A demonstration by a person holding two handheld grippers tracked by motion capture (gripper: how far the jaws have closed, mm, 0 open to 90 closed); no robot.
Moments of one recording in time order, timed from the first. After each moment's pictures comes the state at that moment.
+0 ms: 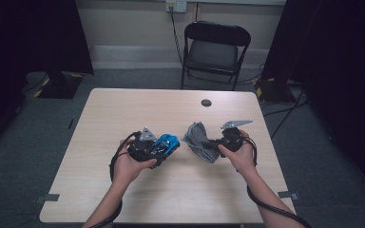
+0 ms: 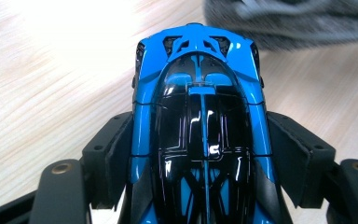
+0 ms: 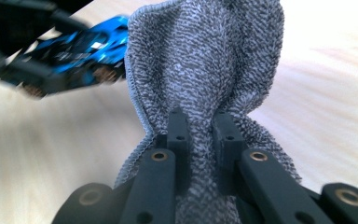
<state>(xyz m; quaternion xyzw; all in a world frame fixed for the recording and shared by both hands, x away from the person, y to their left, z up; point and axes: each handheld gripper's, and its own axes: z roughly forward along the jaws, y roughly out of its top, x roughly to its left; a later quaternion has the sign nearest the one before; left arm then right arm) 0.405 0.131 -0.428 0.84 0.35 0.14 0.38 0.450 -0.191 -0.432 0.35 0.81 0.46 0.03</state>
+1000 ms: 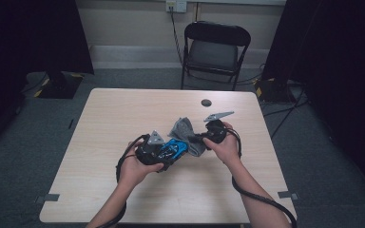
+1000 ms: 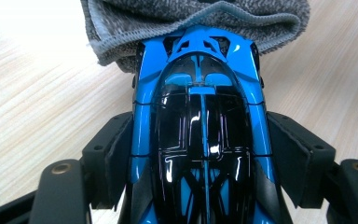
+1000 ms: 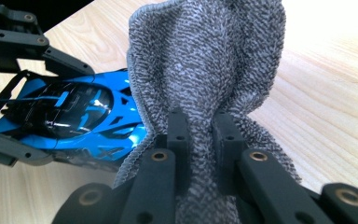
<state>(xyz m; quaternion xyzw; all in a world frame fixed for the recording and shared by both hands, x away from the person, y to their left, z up) 0.398 0.111 -0.428 0.86 0.32 0.13 0.38 0.476 -0.144 -0.428 0.33 0.83 0.44 0.01</state>
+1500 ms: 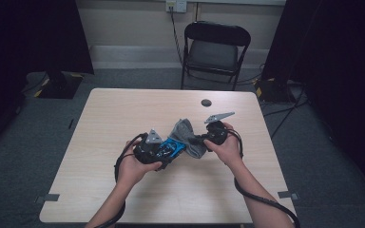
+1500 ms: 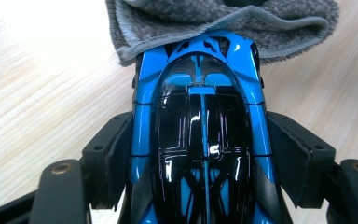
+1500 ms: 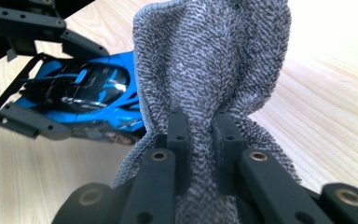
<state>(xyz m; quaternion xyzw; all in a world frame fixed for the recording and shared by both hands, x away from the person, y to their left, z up) 0.400 0.117 -0.426 0.85 0.33 0.13 0.38 0.470 -0.145 -0.425 0.31 0.84 0.44 0.01</state>
